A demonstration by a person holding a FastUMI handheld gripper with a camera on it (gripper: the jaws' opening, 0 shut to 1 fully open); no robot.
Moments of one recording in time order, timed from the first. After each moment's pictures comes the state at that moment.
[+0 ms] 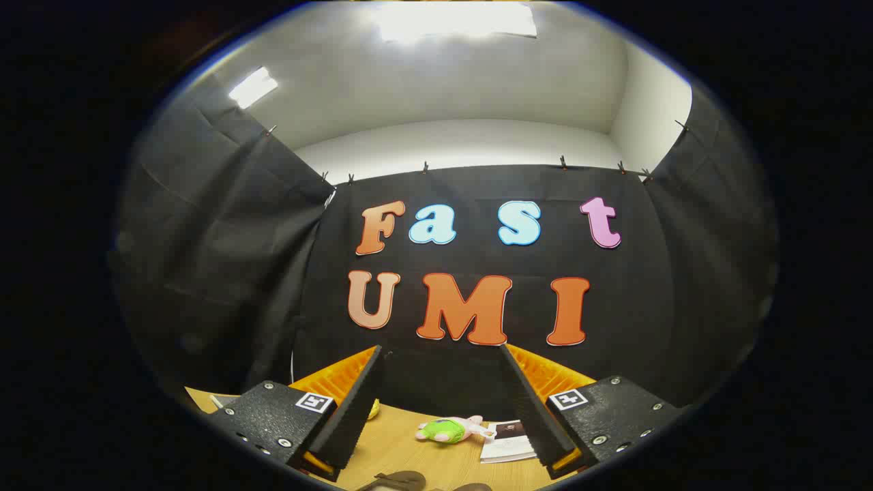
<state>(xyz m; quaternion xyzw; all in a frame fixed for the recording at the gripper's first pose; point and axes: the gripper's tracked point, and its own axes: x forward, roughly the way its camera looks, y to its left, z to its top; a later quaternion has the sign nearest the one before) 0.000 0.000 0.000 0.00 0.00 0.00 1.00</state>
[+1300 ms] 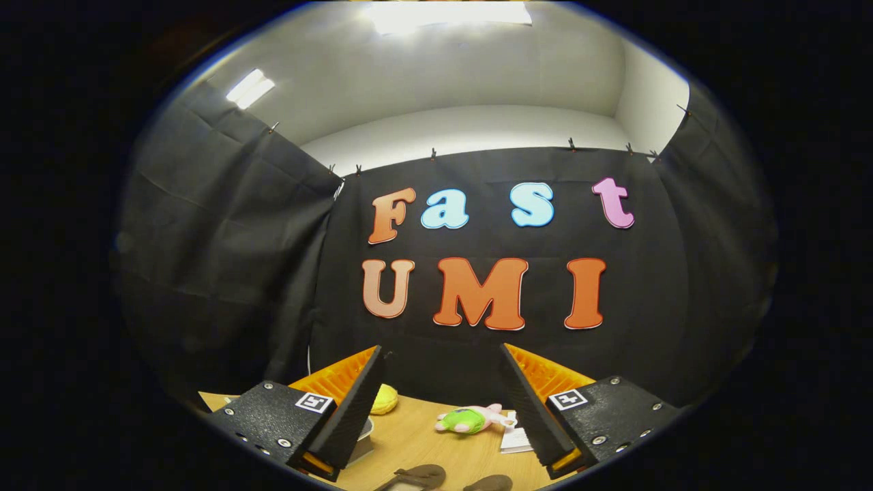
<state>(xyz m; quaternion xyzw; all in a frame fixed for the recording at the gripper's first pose) 0.001 0.033 -0.026 0.03 0.04 0.04 1.00</state>
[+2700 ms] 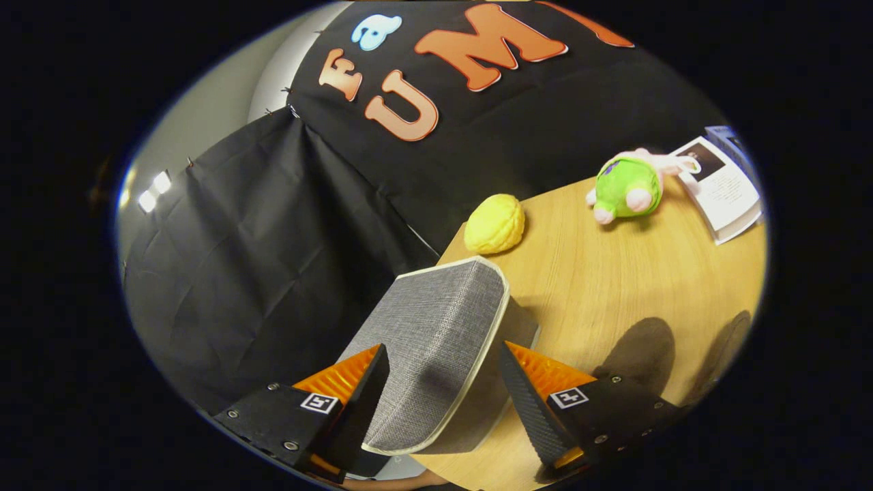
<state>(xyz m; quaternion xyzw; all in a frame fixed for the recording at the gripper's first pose) 0.004 0.207 -0.278 0.38 0.44 0.22 0.78</state>
